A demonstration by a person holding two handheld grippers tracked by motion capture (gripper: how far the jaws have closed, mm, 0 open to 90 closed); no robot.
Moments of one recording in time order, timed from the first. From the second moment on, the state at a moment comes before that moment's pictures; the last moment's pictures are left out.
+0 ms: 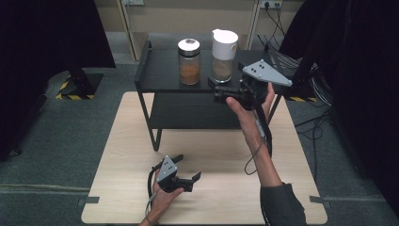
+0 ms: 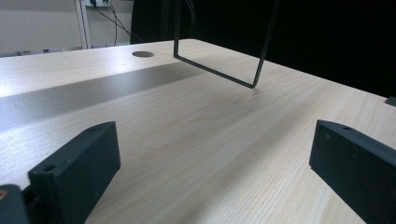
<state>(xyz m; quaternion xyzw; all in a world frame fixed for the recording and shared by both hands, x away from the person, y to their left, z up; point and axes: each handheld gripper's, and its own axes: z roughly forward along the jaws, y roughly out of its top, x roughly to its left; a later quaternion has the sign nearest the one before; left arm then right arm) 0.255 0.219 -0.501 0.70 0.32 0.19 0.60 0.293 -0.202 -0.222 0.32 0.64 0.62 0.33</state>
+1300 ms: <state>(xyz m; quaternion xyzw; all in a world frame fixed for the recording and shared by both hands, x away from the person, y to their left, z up) 0.255 0.219 -0.501 0.70 0.33 0.19 0.60 0.233 -0.241 -0.395 0.31 0.67 0.62 0.28</state>
